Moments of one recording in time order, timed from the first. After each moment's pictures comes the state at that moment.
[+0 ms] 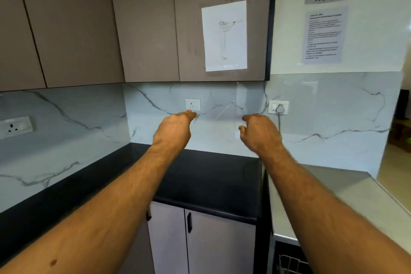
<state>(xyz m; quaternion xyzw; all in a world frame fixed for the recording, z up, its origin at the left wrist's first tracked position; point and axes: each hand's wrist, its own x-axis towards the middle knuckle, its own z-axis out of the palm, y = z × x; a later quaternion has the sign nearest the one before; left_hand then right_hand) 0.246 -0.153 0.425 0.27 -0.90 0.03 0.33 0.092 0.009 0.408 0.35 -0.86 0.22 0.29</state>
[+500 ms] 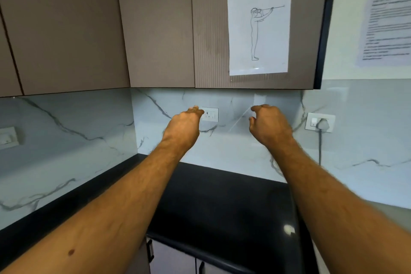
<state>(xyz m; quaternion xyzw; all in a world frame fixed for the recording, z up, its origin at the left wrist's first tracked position) 0.118 -0.316 0.449 0.28 -0.91 0.05 0.31 -0.052 -0.176 0.440 0.37 -0.85 0.25 0.29</state>
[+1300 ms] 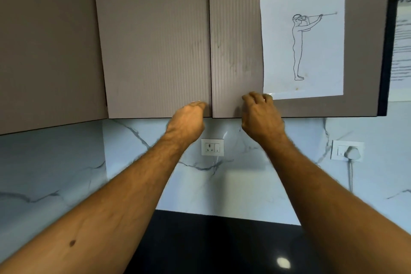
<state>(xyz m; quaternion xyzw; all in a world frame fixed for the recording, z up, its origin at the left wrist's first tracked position) -0.001 -0.572 0.516 0.15 -0.91 0.00 0.39 -0.121 -0.415 0.508 0.34 -0.82 0.18 0.42</state>
